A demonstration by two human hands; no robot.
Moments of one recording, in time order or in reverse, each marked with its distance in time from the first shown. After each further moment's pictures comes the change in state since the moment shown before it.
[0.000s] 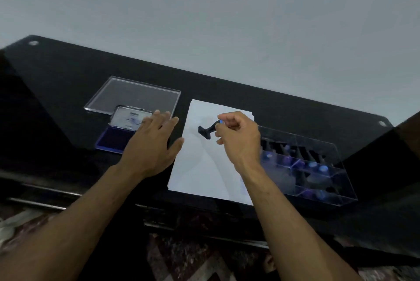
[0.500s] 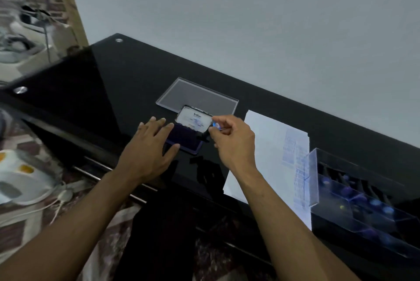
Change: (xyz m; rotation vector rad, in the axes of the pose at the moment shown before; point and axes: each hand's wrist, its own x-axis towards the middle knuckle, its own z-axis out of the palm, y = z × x) left_hand -0.083 -0.116 -0.038 0.067 0.062 -0.231; right_hand -0.035 -0.022 0.130 -0.133 -0.264 -0.159
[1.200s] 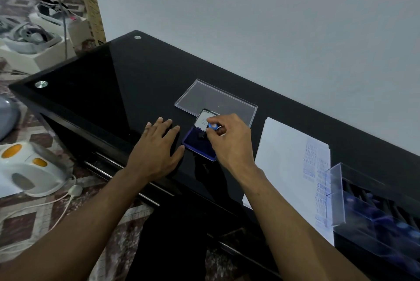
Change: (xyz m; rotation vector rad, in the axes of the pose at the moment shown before) left_hand 0.012 -0.039 0.013 0.077 -0.037 -0.064; right_hand 0.014 -0.023 0.051 -0.311 -0.117 -0.179
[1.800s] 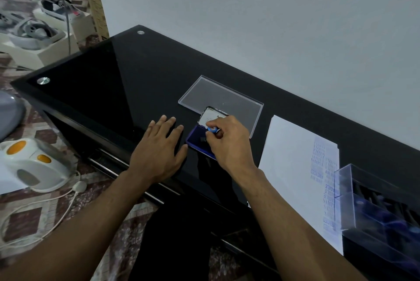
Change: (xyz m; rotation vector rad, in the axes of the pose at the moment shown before) left_hand -0.002 0.001 0.004 0.044 0.032 0.016; right_hand 0.003 0.008 0.016 -0.072 -0.104 0.001
